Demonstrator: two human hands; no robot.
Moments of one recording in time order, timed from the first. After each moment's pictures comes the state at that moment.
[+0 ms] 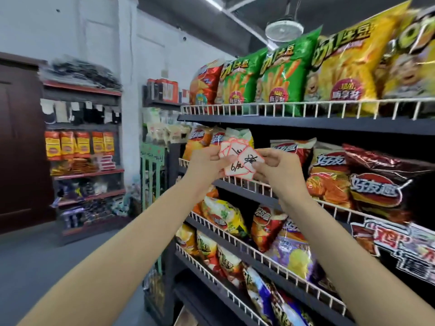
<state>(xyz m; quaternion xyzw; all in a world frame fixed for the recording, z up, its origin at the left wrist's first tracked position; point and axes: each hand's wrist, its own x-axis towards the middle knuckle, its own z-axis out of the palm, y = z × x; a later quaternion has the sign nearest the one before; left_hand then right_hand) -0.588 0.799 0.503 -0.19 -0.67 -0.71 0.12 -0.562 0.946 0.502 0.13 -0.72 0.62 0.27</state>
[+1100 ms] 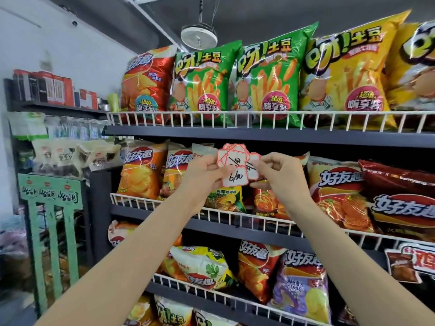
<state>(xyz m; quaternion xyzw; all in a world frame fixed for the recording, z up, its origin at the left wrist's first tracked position) -0.817 0.790 0.522 -0.37 -0.57 -0.73 -0.08 -0.723 0.918 0.526 -0.02 -0.75 0.51 0.42</state>
